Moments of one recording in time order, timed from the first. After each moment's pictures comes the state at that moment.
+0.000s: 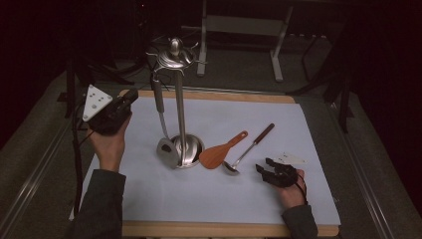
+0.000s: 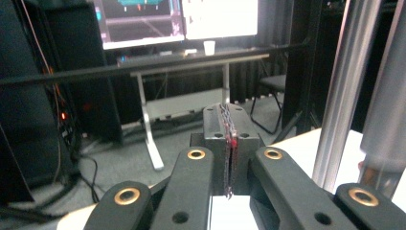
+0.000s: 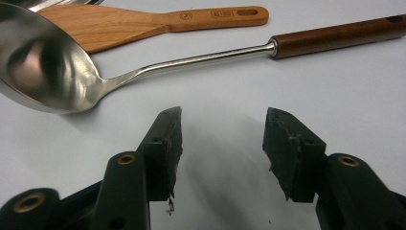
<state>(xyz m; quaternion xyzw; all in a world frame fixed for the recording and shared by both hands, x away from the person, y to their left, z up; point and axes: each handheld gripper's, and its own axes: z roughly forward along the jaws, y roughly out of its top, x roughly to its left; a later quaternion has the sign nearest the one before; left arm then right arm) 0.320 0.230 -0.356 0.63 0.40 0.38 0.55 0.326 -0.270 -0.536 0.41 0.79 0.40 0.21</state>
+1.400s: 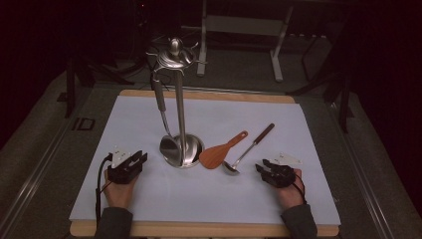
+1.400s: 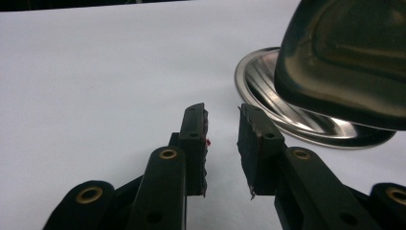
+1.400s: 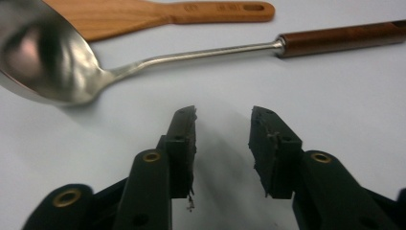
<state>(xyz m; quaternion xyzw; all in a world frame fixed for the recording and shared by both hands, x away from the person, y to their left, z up) 0.294 0.234 -0.539 0.70 0.50 0.28 0.44 0.325 -0.262 -0.536 0.40 0.80 0.38 0.22</state>
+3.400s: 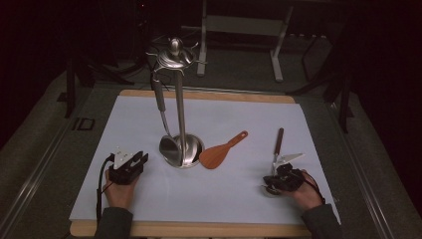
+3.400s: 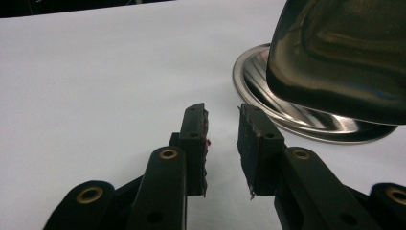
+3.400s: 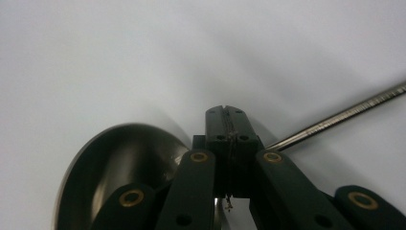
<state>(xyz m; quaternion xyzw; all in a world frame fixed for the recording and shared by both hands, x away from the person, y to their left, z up) 0.293 0.231 -0.539 0.70 0.49 0.28 0.43 0.320 -0.282 -0.514 0.36 0.89 0.28 0.06</state>
